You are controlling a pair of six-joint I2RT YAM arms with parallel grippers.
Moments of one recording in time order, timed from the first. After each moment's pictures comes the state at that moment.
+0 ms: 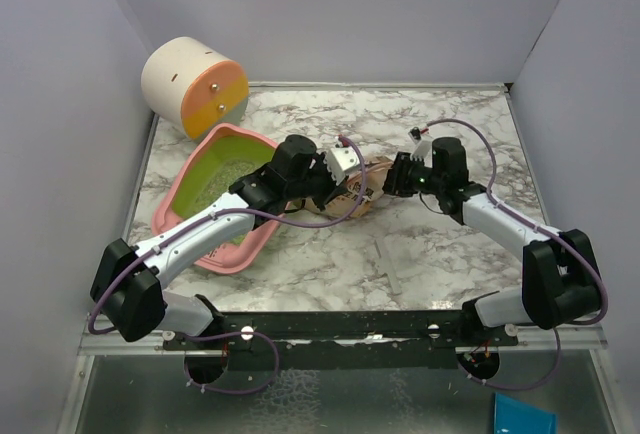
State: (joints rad) left arm -0.76 1.36 1.07 -0.22 0.30 0.22; right arm 0.32 1.39 0.77 0.10 -0.51 0.47
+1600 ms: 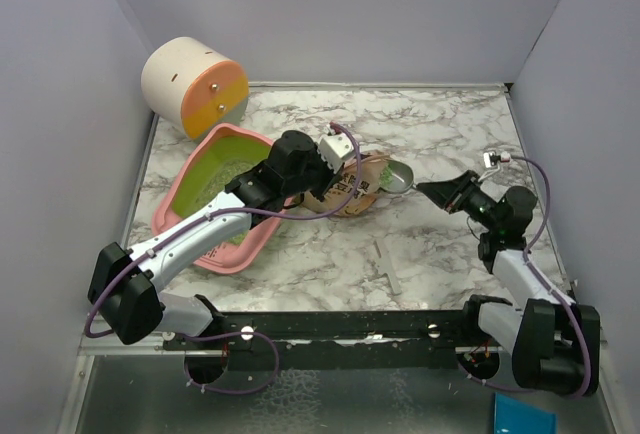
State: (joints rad) left arm -0.75 1.34 1.10 -0.22 0.15 0.14; right arm -0.14 1.05 0.34 0.66 -0.90 0.82
